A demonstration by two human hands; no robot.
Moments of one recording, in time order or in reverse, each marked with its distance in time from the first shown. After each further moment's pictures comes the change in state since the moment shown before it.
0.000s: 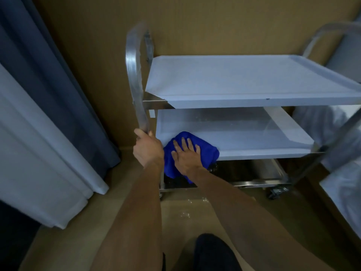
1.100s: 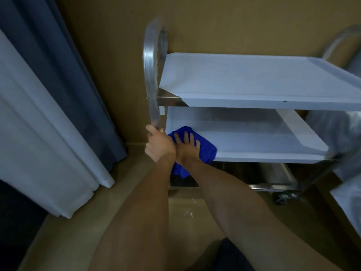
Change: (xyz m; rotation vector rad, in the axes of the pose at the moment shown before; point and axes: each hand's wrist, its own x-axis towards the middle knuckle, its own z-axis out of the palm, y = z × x) left_hand -0.004 0.011 0.004 -0.001 0.020 -0.067; right_hand 0.027 -0.035 -0.008 0.027 -0.068 0.071
